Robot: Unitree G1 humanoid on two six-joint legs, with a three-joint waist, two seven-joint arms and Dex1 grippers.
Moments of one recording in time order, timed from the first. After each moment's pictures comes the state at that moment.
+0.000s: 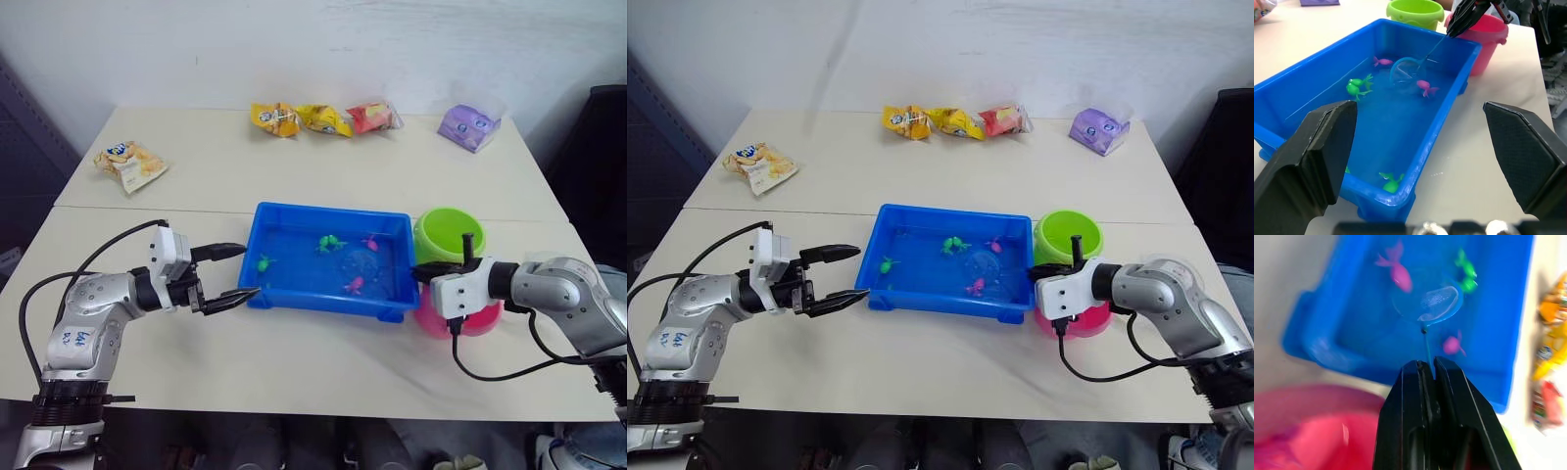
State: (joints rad) left arm -0.26 0.68 0.16 -0.03 -0.50 0.24 -1.14; right arm -0.37 -0.97 0.20 -0.01 -0.19 -0.37 0.91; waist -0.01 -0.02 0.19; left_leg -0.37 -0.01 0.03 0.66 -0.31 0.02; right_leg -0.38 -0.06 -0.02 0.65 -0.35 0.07
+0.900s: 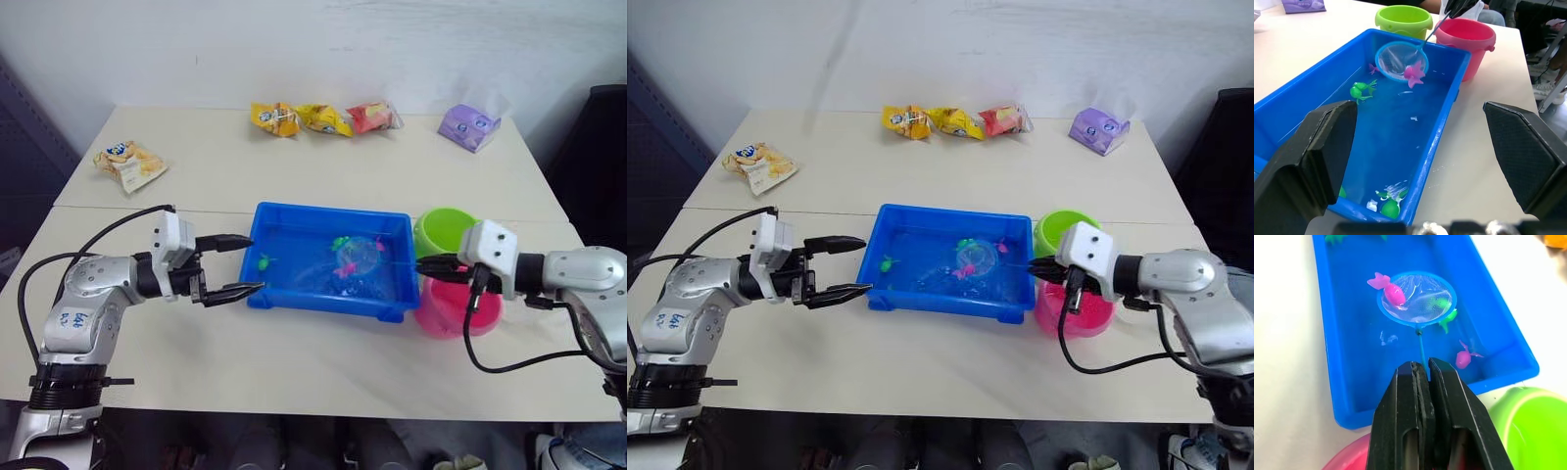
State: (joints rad) left arm -0.35 0.68 0.13 -0.03 -0.51 0.30 -1.17; right arm -0.26 -0.94 -0.10 -0.29 0.35 0.39 1.06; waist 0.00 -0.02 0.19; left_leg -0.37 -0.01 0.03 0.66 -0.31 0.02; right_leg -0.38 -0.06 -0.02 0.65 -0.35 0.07
